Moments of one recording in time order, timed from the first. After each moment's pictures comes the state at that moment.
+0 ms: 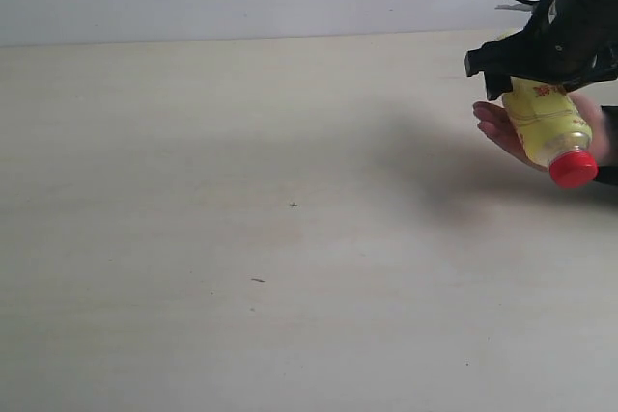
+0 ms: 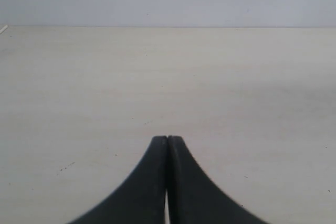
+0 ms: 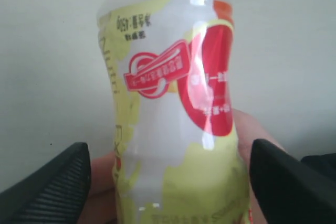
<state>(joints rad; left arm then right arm) -0.10 0.01 0.00 0.14 0.37 -0.15 0.19 1.82 -1.21 -0.34 0.61 0.42</state>
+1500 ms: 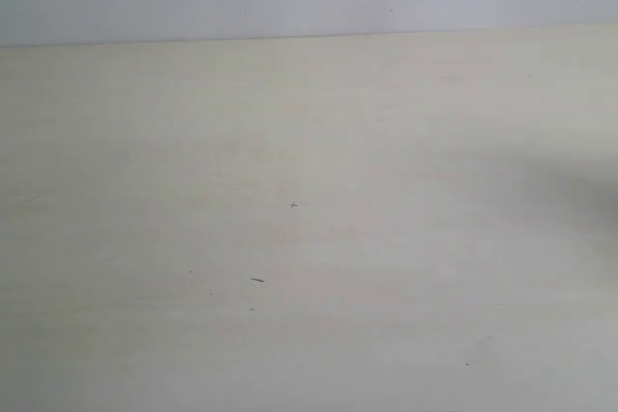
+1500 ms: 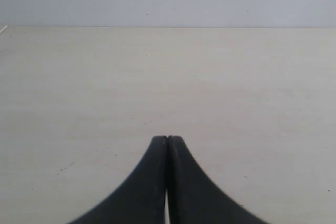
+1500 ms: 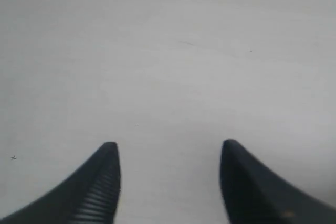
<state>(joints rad) -0.10 0.01 0.00 0.14 0.37 -0.15 0.19 1.28 -1.21 -0.02 0.85 0.04</state>
